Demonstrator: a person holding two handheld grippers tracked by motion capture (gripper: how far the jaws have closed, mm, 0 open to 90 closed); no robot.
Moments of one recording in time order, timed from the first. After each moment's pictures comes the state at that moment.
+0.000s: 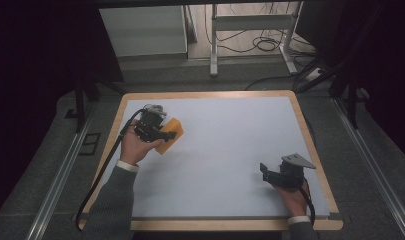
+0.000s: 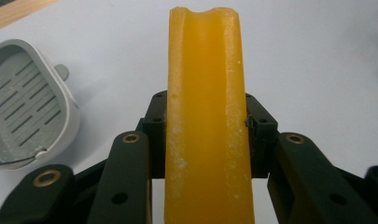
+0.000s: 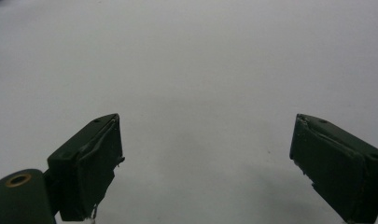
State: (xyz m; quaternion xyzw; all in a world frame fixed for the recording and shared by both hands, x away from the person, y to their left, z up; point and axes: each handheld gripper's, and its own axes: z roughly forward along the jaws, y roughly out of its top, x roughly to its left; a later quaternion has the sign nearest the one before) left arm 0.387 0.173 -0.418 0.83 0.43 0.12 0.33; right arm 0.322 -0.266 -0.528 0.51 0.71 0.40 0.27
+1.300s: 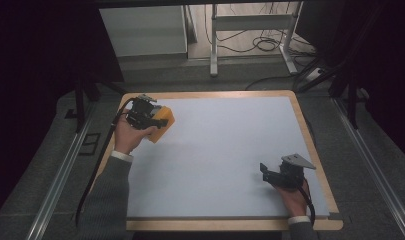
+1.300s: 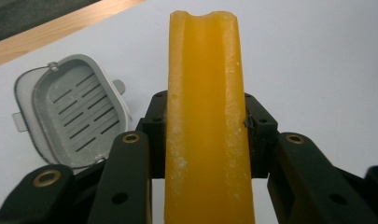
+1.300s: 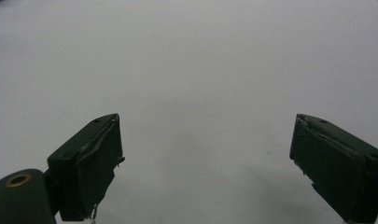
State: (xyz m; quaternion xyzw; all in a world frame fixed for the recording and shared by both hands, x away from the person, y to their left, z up) left arm 0.413 0.197 -0.404 0.81 0.46 0.14 0.33; right arm 0.321 -0.266 -0.528 0.51 0.71 0.41 0.27
